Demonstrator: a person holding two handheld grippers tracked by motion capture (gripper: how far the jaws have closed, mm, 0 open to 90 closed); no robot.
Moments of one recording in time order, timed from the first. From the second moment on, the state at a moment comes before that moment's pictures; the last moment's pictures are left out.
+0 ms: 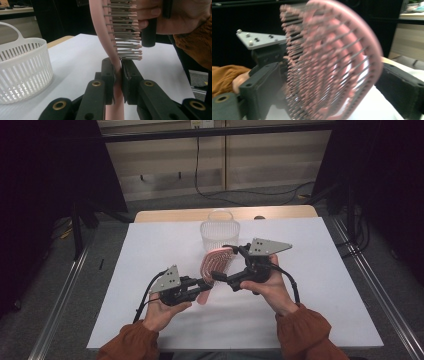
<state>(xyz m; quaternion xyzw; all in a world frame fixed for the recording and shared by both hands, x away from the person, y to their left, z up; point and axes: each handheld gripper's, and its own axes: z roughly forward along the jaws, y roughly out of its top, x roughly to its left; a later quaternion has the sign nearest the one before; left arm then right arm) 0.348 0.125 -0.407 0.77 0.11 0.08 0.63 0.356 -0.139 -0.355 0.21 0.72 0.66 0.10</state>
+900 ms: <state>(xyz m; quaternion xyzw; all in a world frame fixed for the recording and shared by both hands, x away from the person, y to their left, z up) 0.351 0.121 -0.411 0.76 0.10 0.04 0.64 0.359 -0.141 -0.363 0.16 0.72 0.67 0.04</state>
